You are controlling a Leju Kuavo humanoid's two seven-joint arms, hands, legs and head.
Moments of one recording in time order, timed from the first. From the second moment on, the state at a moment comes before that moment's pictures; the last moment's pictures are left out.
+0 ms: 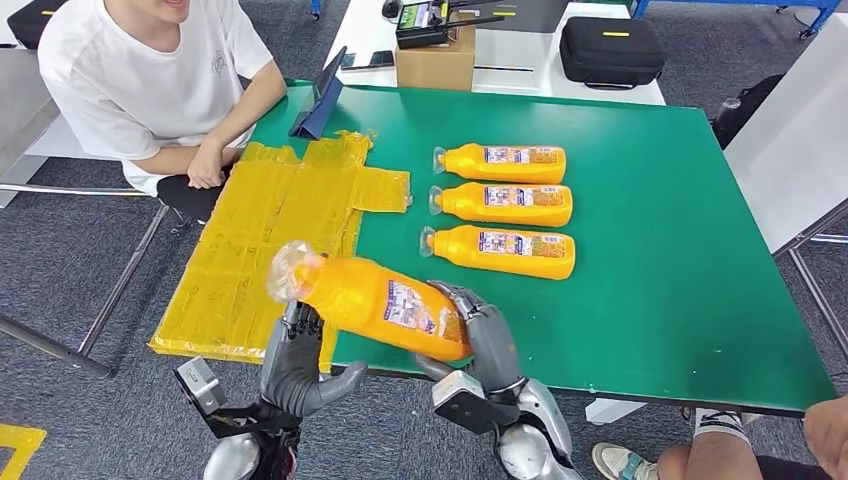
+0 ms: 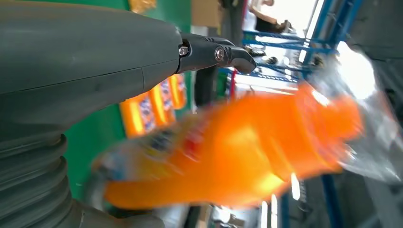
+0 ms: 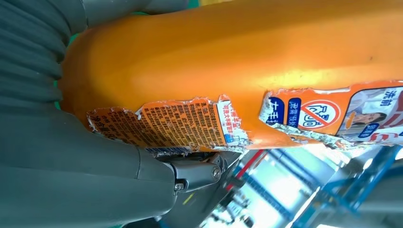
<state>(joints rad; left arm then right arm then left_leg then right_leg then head) 0.10 -0.21 -0.26 -1.51 0.07 -0.24 -0.57 -0.11 0.11 0.51 -1.30 0.66 -0.24 -0.49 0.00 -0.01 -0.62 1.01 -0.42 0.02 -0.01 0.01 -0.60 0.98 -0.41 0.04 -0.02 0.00</state>
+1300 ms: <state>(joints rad) -0.01 -0.21 -0.35 -1.43 0.21 -0.30 -0.45 -0.25 0.18 0.65 -1.12 0.64 -0.33 -0.52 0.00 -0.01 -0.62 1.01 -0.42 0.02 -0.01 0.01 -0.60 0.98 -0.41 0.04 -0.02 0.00</state>
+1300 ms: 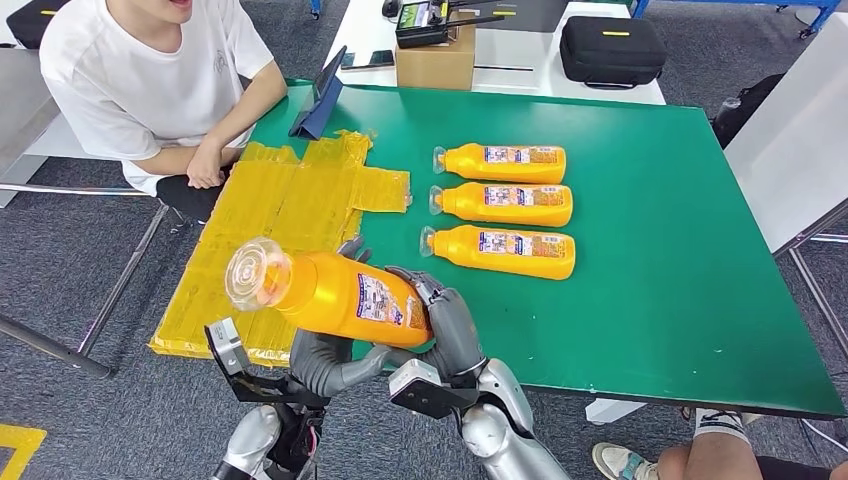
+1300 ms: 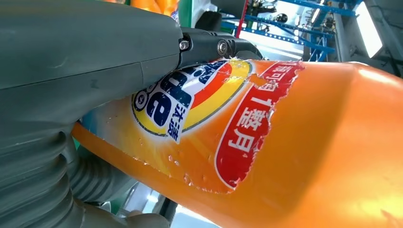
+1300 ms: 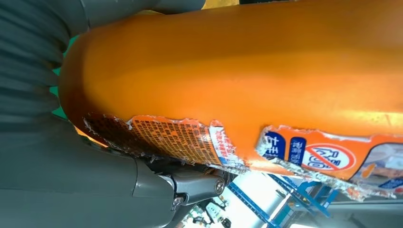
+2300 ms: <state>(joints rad) -0.02 -0.21 -0.29 -1.41 0.44 -0.47 -0.42 -0.20 0.21 0.66 -1.15 0.41 -0.14 -0.60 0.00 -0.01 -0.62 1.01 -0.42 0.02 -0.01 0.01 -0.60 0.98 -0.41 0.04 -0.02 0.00</state>
